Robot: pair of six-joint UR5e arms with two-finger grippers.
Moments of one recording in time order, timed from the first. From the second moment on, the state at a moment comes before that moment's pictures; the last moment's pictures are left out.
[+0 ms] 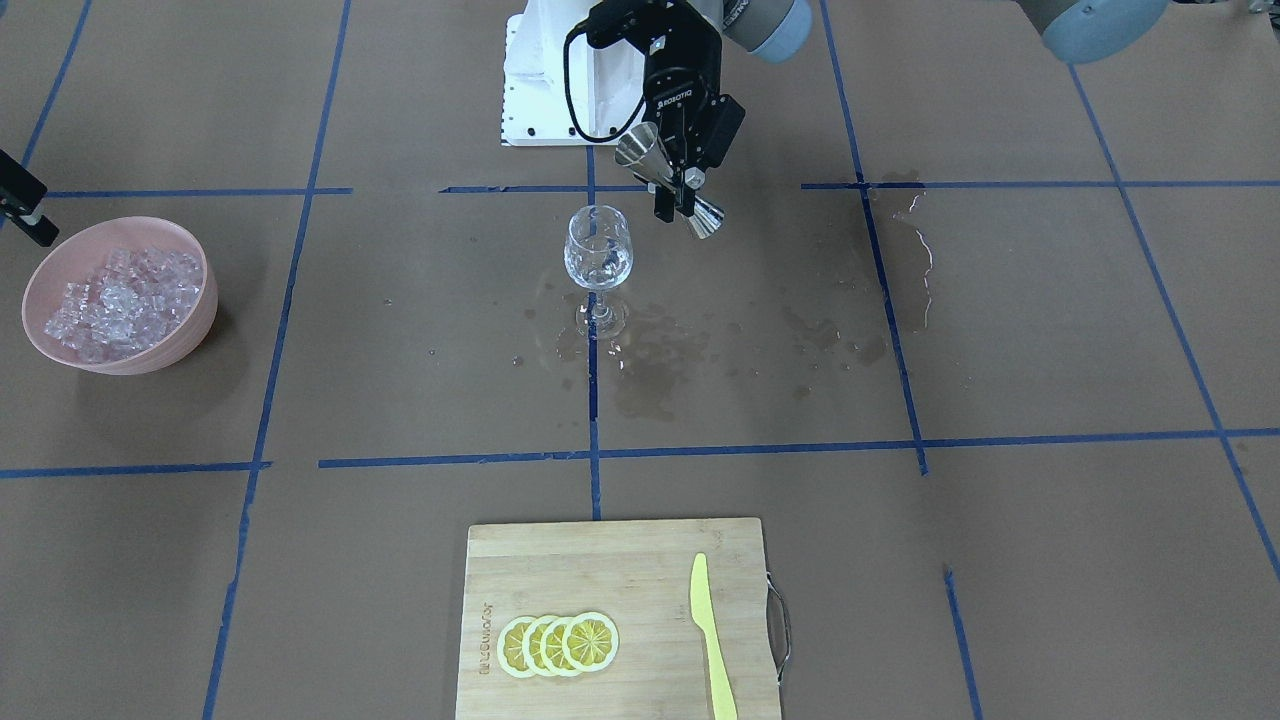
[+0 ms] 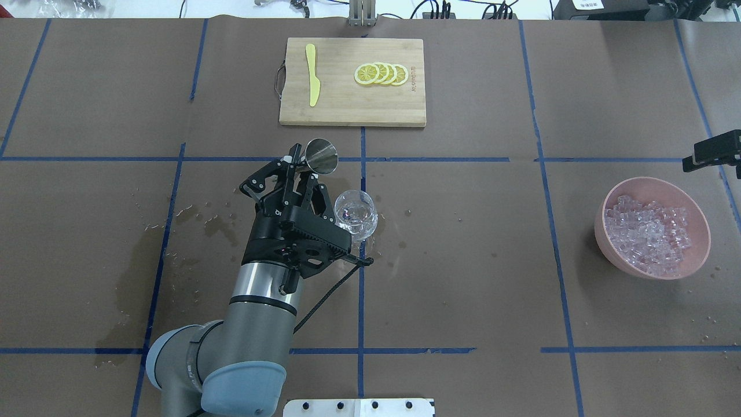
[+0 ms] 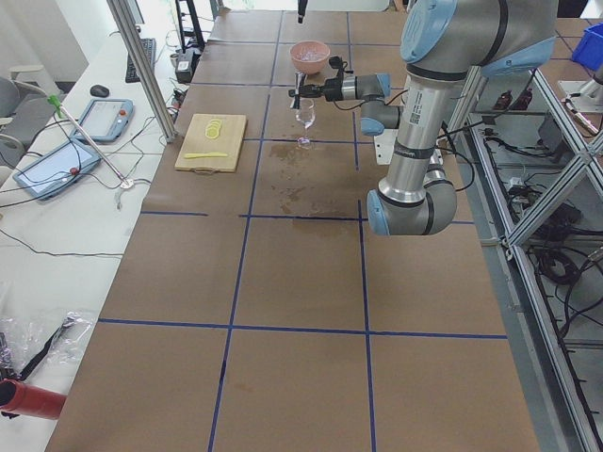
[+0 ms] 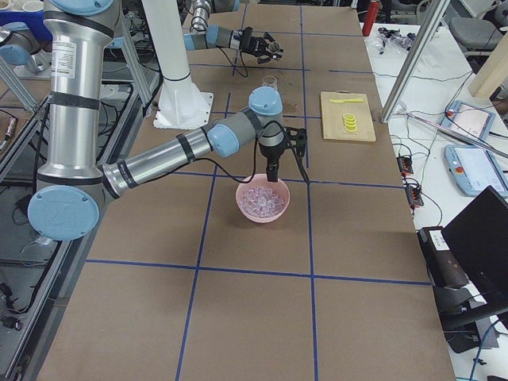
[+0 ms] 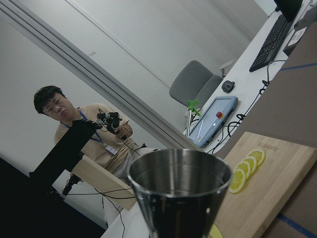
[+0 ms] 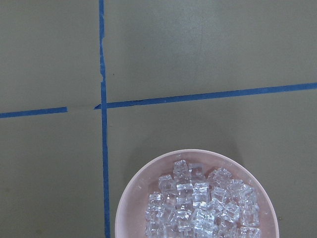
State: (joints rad) left arm -0.14 -2.09 -1.84 -2.23 -0.34 -0.25; right arm 1.20 -1.68 2.12 -1.41 2.27 0.75
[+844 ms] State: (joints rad) left arm -0.18 -2.06 -1.84 -2.25 -0.43 -0.60; right arm 1.16 -1.69 2.12 -1.39 2.23 0.77
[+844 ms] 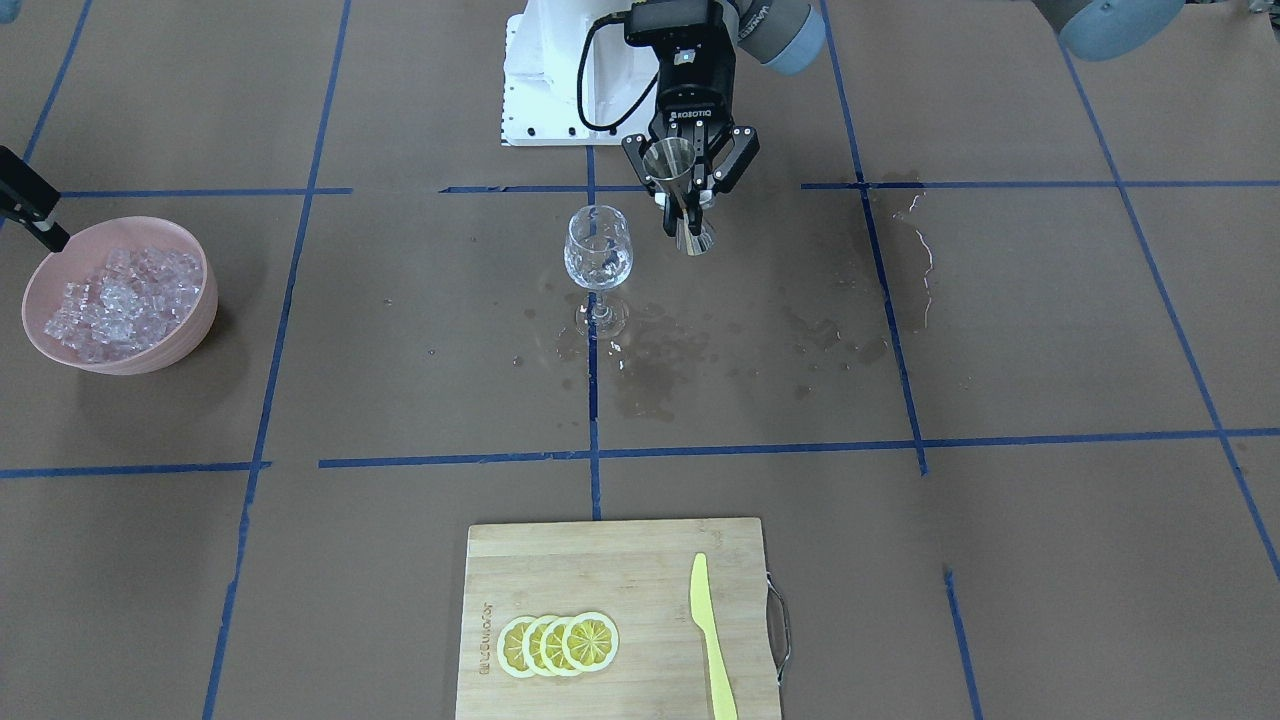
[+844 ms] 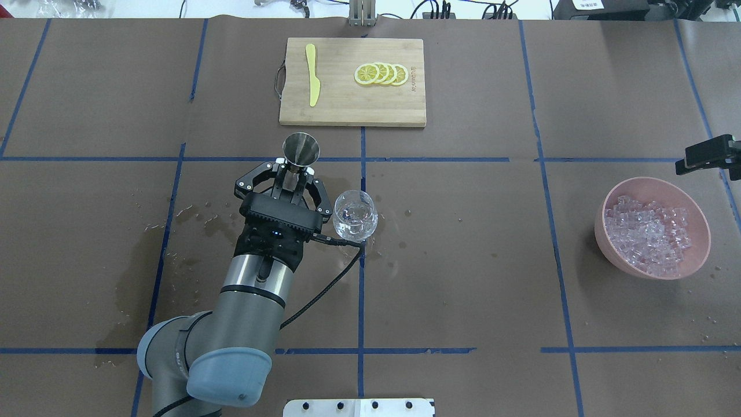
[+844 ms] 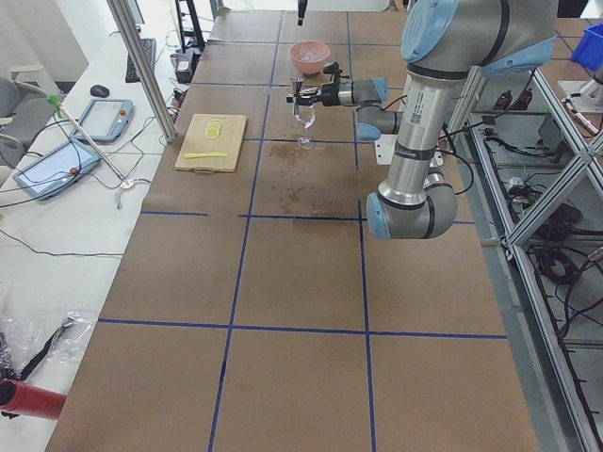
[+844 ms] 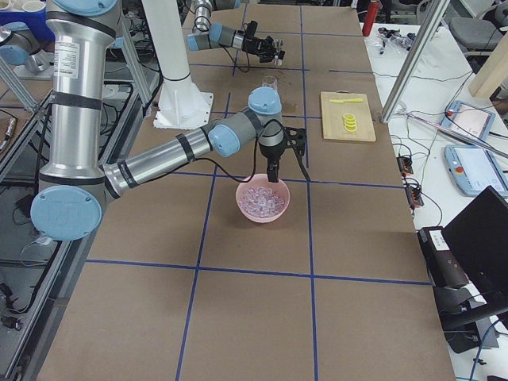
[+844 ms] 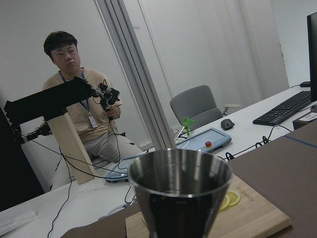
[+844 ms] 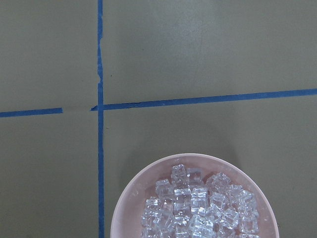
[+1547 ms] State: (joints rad) left arm -0.29 -1.99 -1.93 -2.26 -0.59 -0.79; right arm 1.06 -1.71 2.12 -1.30 2.13 0.85
